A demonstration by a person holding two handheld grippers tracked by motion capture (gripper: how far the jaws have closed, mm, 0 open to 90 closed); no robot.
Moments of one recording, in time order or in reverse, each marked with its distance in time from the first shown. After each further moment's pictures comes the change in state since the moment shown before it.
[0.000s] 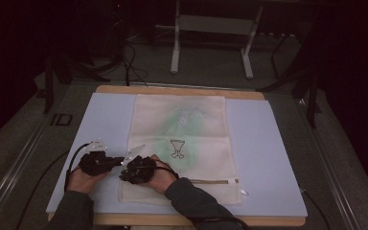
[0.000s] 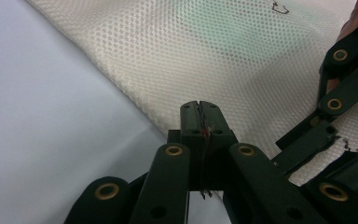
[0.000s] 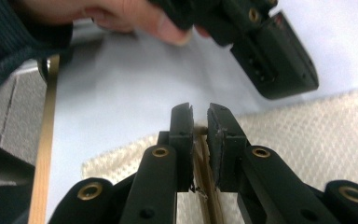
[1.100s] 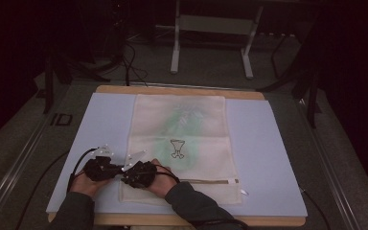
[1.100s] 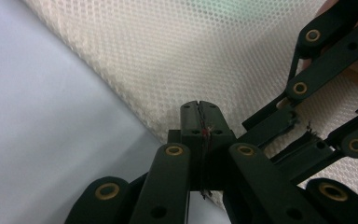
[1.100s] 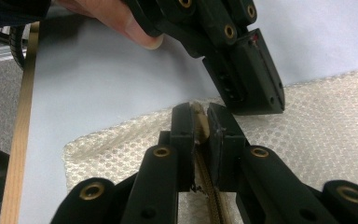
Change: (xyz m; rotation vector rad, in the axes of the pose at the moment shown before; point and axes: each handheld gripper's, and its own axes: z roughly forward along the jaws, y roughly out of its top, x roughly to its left) left arm -0.013 -0.006 0.010 0.121 -0.037 -0.006; right arm 0.006 -0.012 0.009 0.012 -0.051 -0.030
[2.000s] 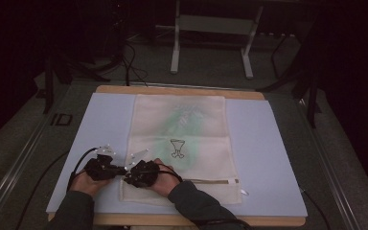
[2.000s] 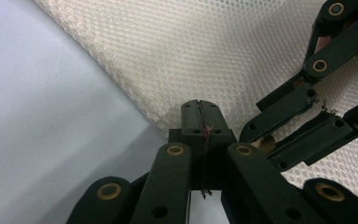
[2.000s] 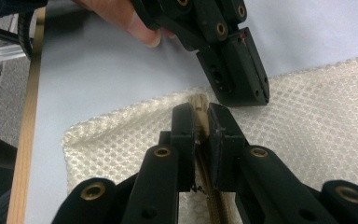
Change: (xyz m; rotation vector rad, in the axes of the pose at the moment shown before) left arm 0.002 0.003 0.003 0.066 -0.005 -0.005; right arm -0.005 -0.004 -0.007 0.016 0.023 0.008
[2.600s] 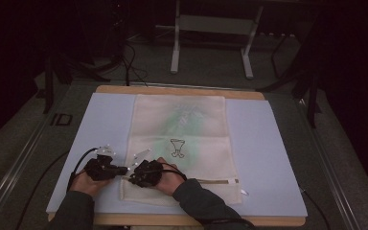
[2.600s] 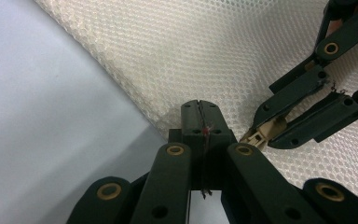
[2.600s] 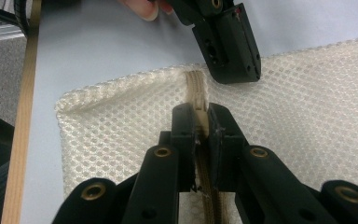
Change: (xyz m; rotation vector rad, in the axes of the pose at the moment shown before) left arm -0.001 -0.001 0.000 -0.013 0.006 0.000; right arm -0.003 -0.004 -0.009 0.045 -0.005 -0.038
